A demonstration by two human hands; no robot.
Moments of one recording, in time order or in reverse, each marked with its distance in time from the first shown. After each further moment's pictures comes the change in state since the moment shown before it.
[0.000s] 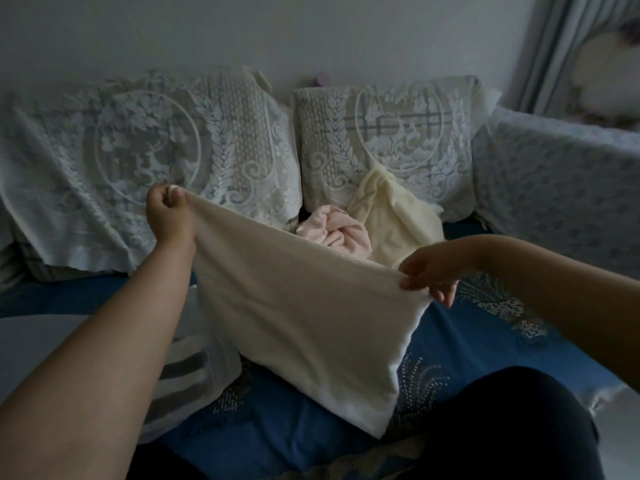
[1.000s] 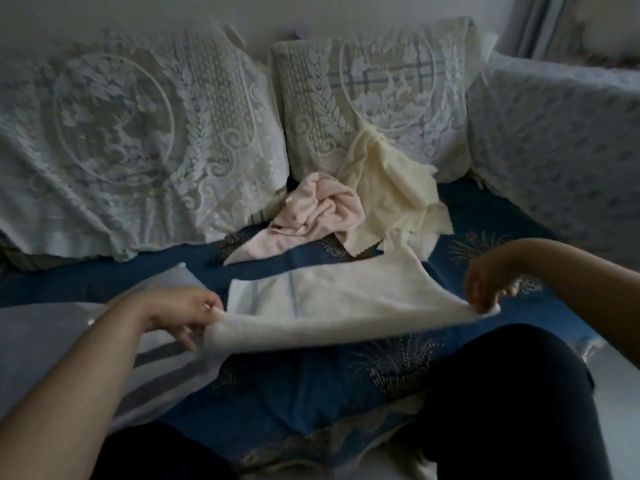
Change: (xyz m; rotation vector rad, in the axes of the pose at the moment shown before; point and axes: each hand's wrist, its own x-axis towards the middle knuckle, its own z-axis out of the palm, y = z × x) left_hand -0.075 -0.050 -0.076 0.897 -1.454 -0.393; right_hand 0.002 0.098 0.035 -0.292 -0.188 0.364
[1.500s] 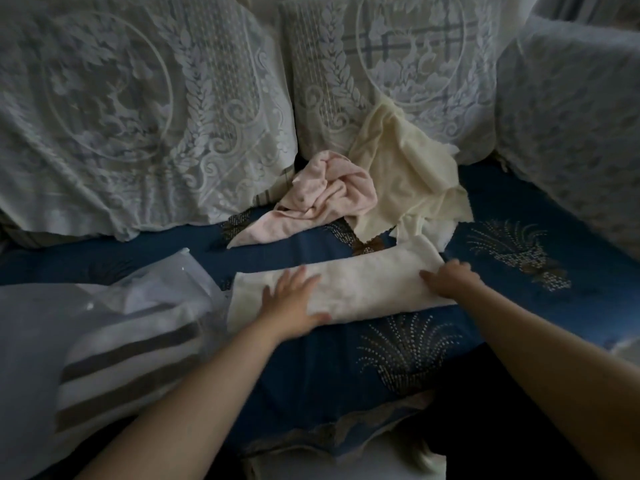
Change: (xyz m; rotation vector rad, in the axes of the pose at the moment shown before) left_hand 0.107 0.064 0.117 0.479 0.366 0.260; right_hand 0.139 -0.051 0.038 0.619 0.551 0.364
